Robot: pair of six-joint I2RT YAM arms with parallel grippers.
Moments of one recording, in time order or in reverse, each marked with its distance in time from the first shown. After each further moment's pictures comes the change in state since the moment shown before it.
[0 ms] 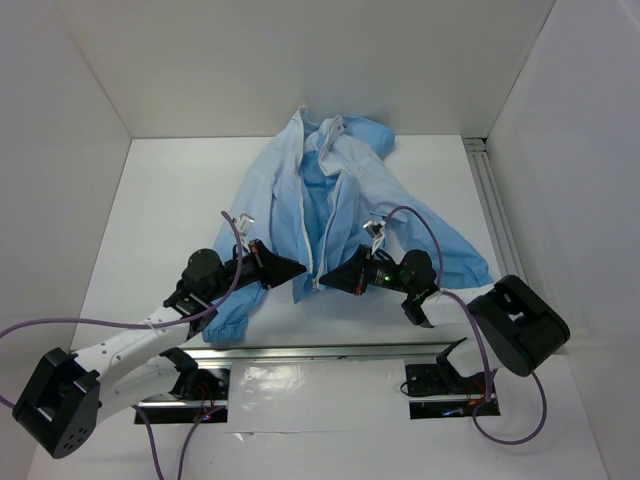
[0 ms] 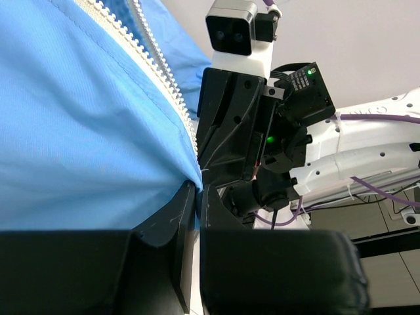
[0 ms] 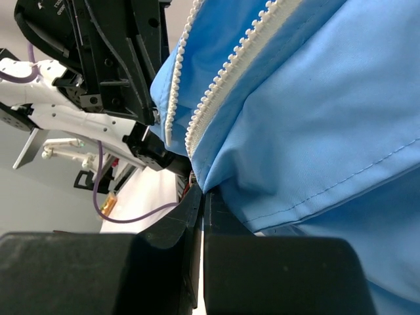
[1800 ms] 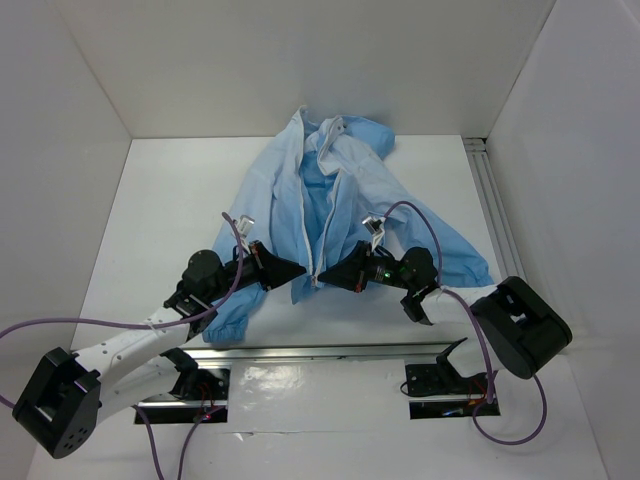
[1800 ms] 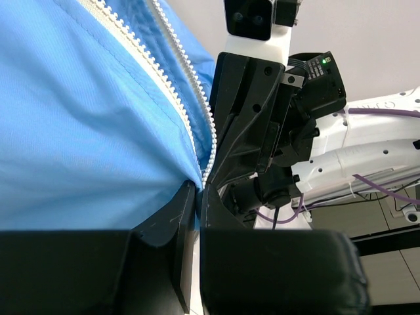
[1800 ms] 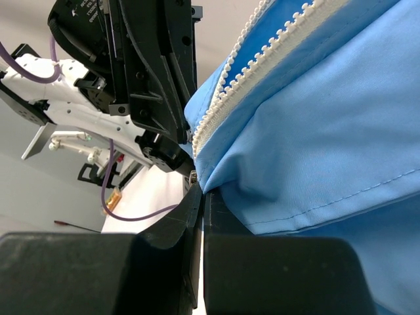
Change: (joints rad) left arm 0.000 0.001 -0.011 0.005 0.004 0.005; right arm 0.000 -0.016 0.033 0.012 -0.035 0.011
